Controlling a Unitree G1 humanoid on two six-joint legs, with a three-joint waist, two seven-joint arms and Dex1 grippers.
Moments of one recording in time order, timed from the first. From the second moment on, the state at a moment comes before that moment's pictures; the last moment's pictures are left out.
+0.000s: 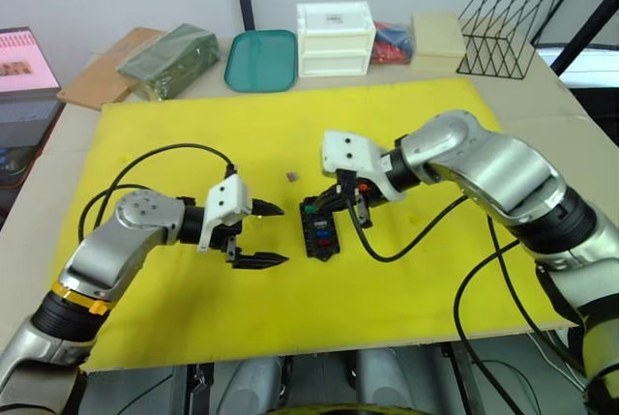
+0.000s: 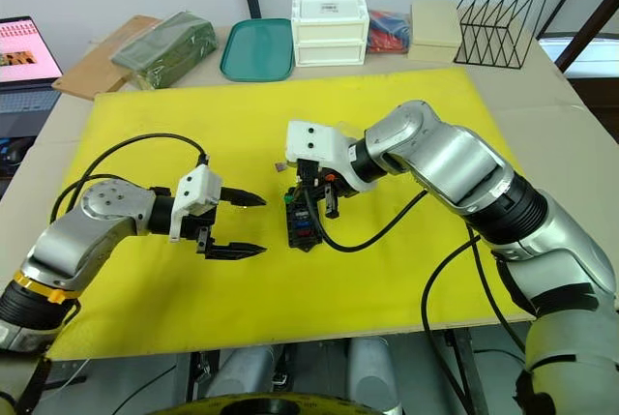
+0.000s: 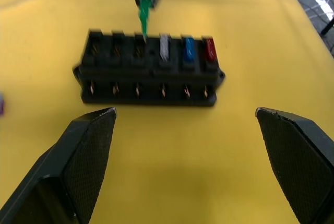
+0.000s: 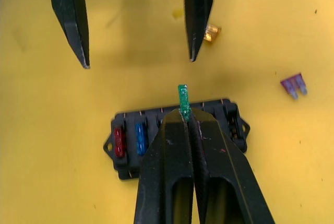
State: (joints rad) left arm -0.40 0.76 -0.22 -0.21 -0.45 0.40 -1.16; right arm -1.02 -0.77 0.60 -0.27 0.40 0.93 1.09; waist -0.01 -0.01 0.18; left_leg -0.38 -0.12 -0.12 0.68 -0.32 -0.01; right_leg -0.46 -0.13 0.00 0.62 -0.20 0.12
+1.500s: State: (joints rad) left arm -0.39 0.69 -0.22 -0.20 -0.38 0.40 -1.16; right arm -0.95 -0.72 0.61 -0.21 0.19 0.83 1.18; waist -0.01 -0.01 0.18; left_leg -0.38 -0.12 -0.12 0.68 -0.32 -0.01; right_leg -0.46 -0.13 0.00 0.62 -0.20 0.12
